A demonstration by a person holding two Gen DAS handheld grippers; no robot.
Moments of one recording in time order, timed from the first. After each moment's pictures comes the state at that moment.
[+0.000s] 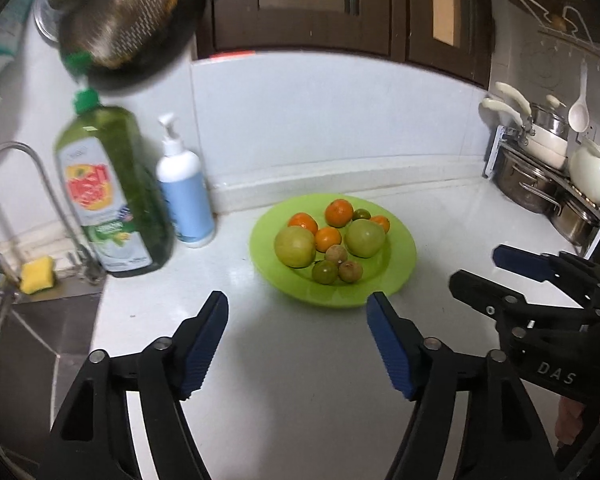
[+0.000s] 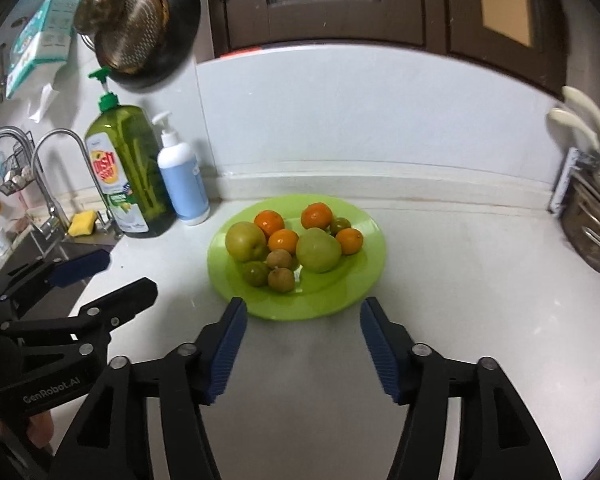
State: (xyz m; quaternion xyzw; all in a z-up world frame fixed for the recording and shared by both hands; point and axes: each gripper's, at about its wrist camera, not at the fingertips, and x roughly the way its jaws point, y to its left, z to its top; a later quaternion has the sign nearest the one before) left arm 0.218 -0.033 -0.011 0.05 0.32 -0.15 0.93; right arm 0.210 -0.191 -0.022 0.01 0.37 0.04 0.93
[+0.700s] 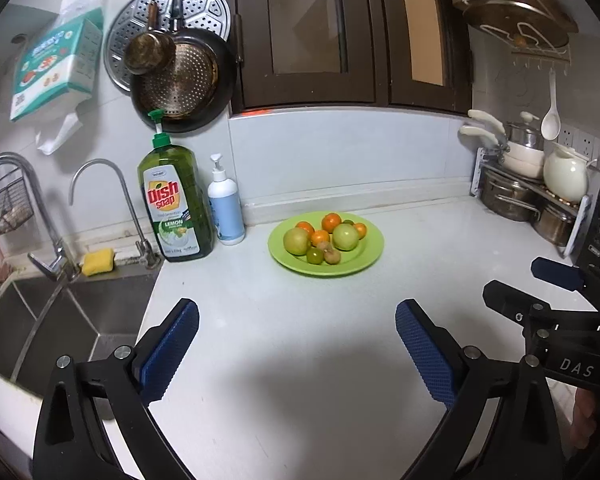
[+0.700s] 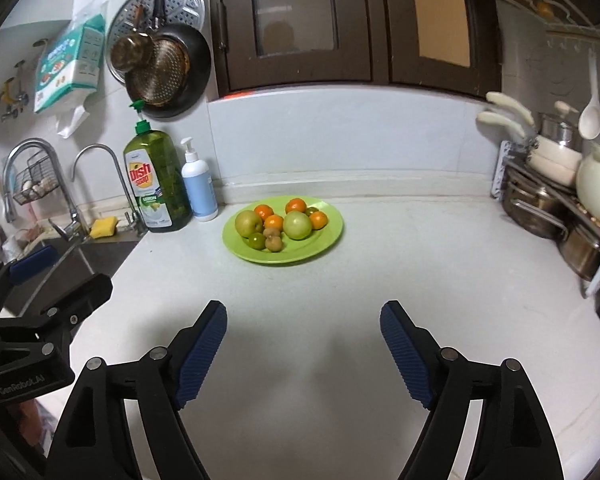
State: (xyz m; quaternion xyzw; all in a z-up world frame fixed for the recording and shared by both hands) left arm 0.051 -0.032 0.030 0.05 0.26 -0.09 0.96; right arm 0.053 -0.214 0.026 0.02 0.32 0.01 0.95
